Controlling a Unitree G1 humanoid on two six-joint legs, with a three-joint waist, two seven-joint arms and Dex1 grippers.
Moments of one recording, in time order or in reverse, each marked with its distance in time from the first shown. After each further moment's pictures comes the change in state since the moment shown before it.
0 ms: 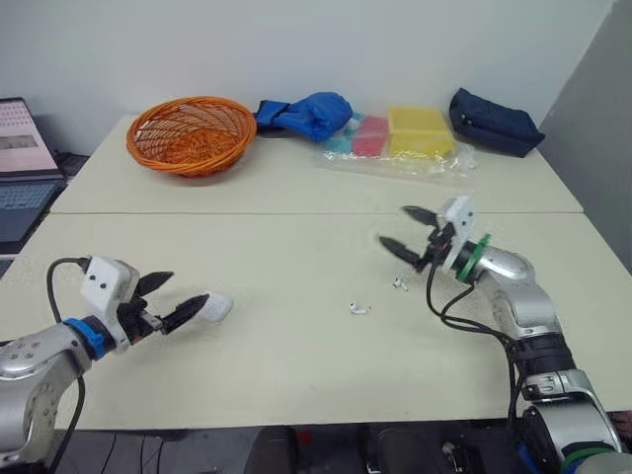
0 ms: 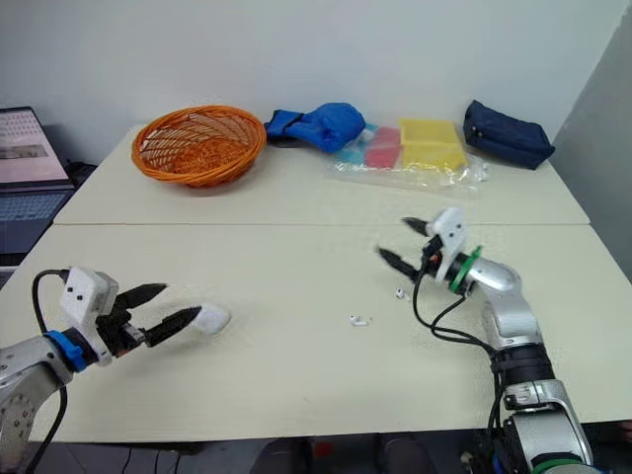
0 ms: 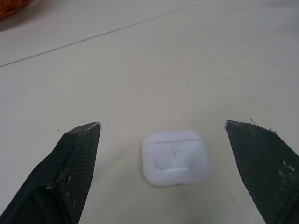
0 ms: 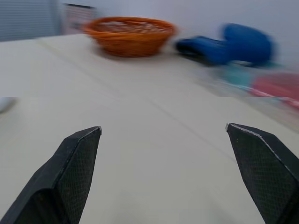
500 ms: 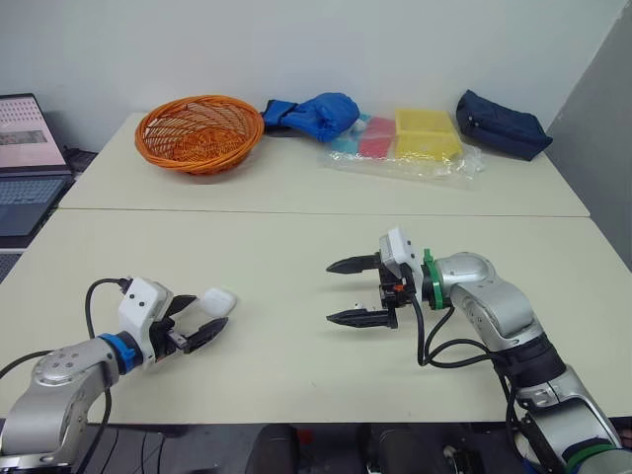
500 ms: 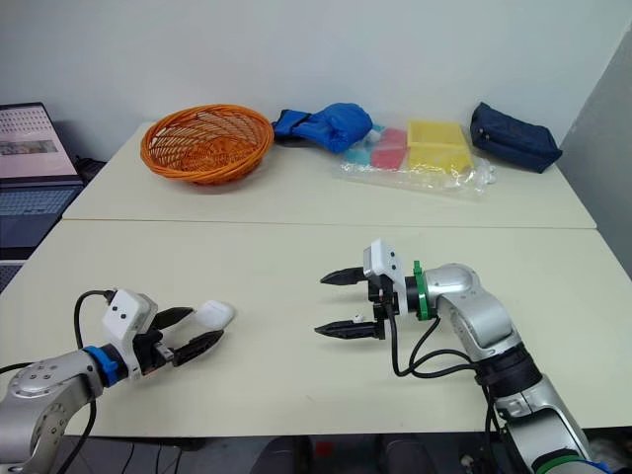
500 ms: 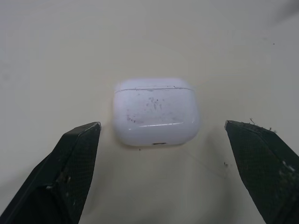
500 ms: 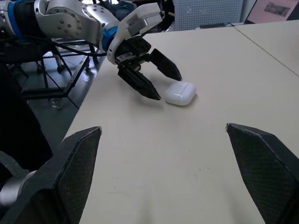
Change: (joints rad) left arm -0.040 -0.047 -0.144 0.087 0.101 -0.030 0.007; right arm -0.018 -0.014 0.185 -0.259 0.071 0.258 0.232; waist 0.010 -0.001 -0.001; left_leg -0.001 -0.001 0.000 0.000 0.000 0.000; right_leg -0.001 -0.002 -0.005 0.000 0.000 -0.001
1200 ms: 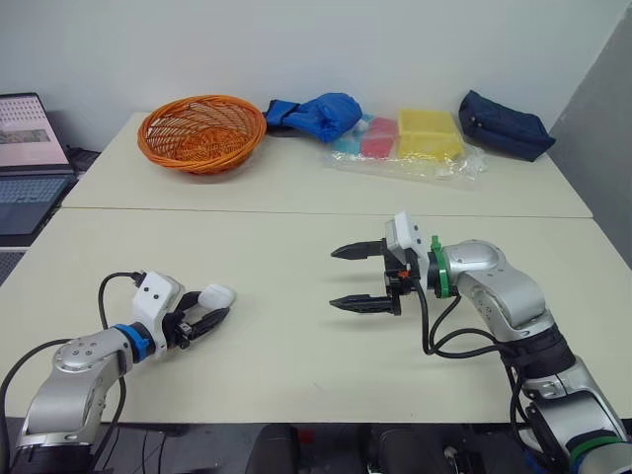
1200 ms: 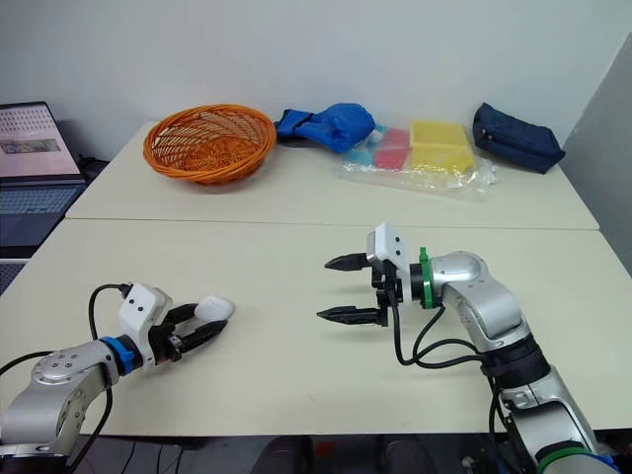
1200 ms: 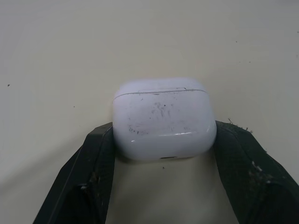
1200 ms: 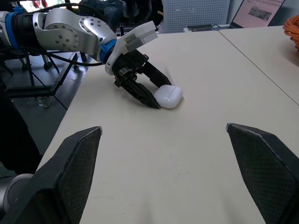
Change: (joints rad) left arm -0.087 -0.025 -0.054 0.107 0.071 -0.058 0.000; right arm -0.034 -0.033 -0.030 -0.038 0.009 0.042 -0.038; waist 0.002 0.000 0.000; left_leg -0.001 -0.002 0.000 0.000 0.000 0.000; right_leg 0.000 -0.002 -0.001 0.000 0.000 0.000
